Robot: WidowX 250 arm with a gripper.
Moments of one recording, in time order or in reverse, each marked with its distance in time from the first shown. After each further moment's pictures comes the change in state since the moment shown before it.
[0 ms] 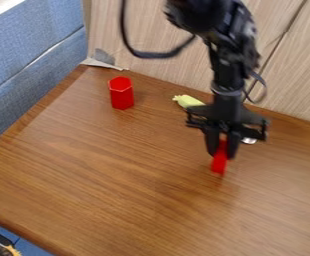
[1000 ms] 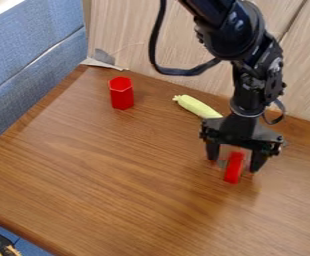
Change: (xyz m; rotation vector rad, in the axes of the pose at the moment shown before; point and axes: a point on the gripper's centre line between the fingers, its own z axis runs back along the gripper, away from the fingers) arm 0.004 -0.011 -0.012 0.066 -0.098 0.036
